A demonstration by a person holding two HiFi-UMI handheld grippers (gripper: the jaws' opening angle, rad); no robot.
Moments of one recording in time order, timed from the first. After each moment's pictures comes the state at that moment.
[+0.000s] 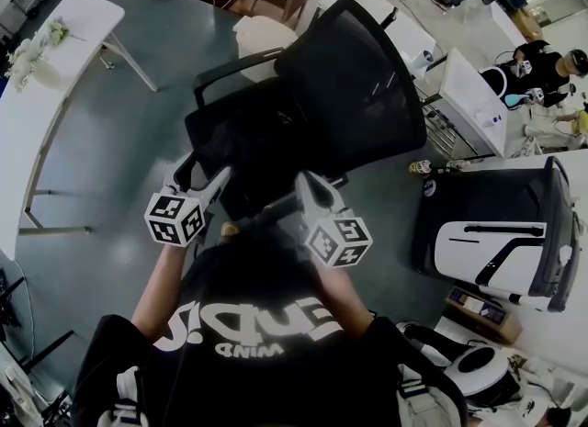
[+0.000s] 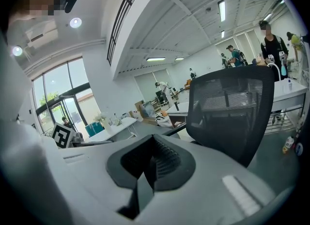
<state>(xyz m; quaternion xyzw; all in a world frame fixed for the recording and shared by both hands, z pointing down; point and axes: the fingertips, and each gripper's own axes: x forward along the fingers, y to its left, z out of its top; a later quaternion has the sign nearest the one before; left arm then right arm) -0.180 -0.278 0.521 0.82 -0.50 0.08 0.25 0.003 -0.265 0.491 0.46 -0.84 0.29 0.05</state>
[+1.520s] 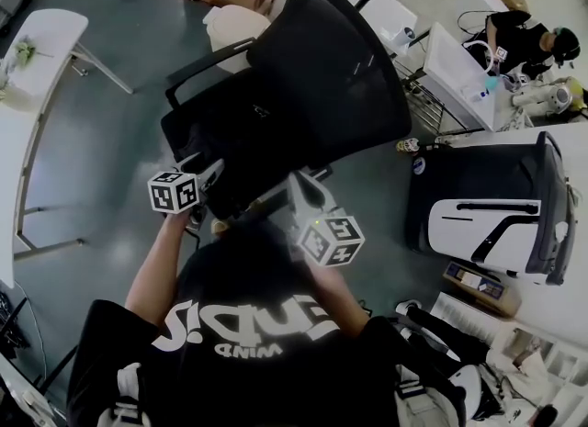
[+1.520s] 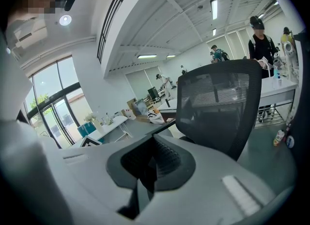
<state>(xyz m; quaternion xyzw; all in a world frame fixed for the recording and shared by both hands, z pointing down) -0.126 -0.328 0.653 0.81 -0.40 0.11 0.41 0.042 -0.282 0.518 0.49 -0.81 0.32 0.06</state>
